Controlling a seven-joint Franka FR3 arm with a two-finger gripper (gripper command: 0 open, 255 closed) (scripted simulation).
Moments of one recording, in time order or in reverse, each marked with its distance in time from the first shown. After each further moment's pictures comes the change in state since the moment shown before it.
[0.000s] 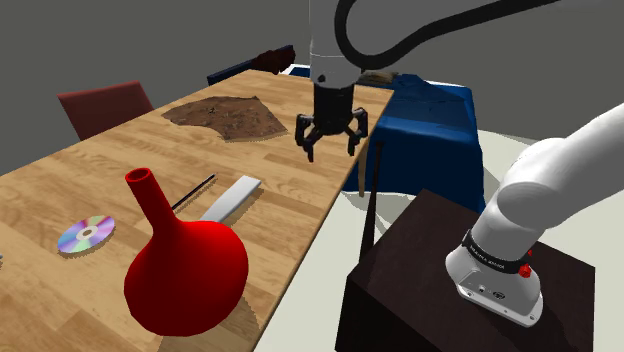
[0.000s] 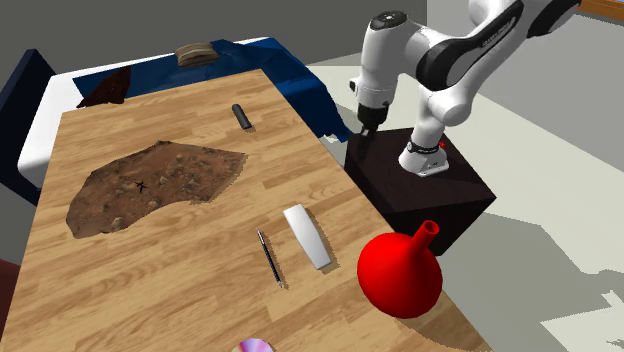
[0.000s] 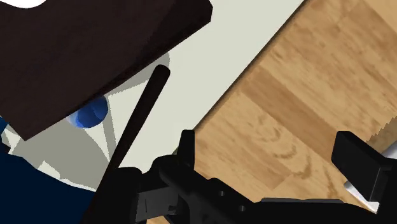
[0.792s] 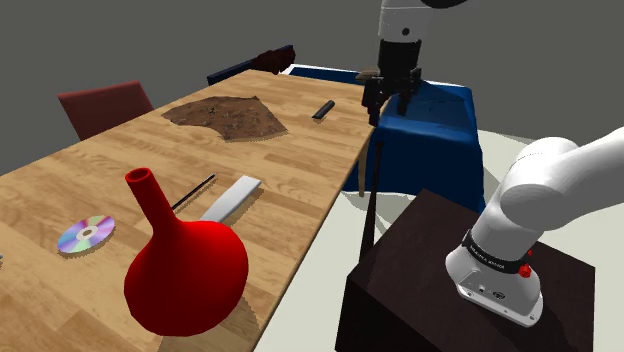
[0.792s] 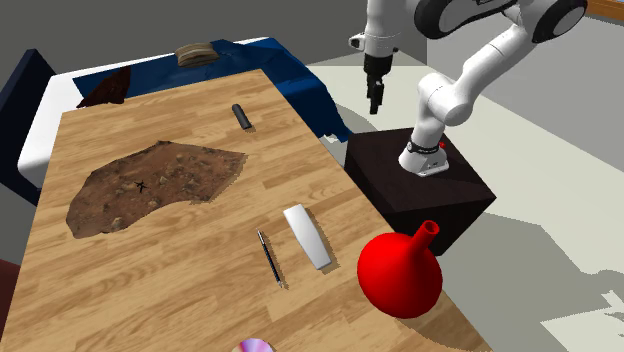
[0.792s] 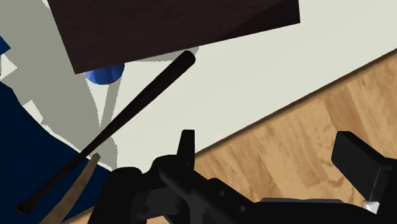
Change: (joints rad) arm 0.053 -0.265 -0.344 -0.086 -0.130 -0.239 -0.577
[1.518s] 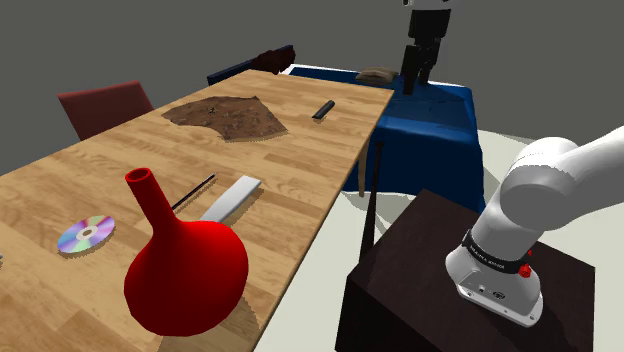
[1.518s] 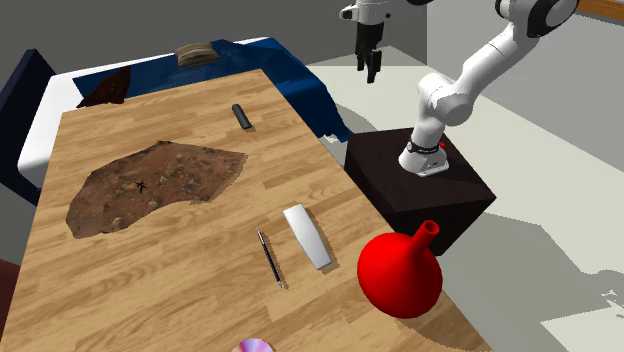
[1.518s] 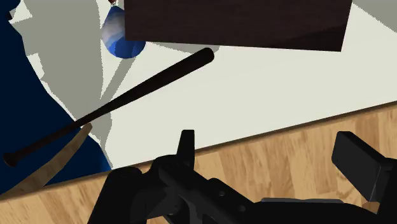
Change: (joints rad) arm 0.003 0.008 -0.236 0.111 -0.170 -0.125 -0.421
